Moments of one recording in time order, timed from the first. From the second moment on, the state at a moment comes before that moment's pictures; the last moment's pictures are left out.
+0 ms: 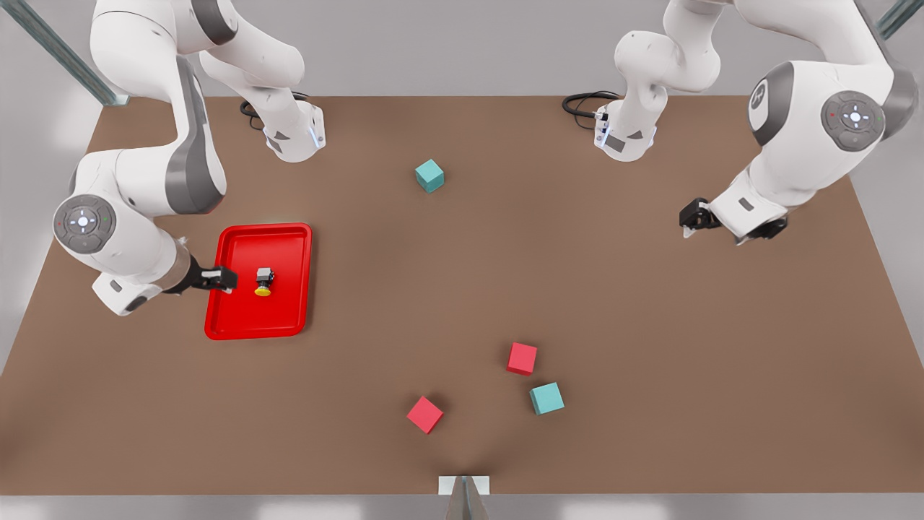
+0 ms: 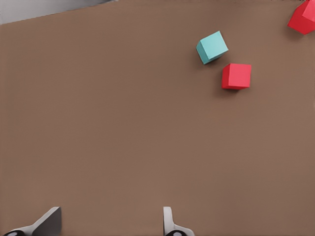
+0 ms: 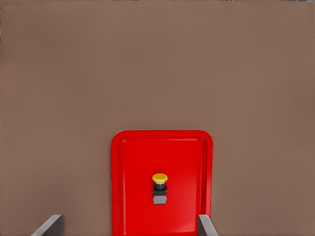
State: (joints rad) left arm -0.39 0.06 0.26 -1.50 0.01 1.54 0.06; right arm -0.13 0.34 0.31 -1.31 -0.18 1.54 0.12
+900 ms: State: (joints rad) left arm -0.39 0.21 0.26 -1.50 0.01 1.63 0.08; right arm -0.38 0.60 0.39 -1.85 -0.28 2.10 0.14
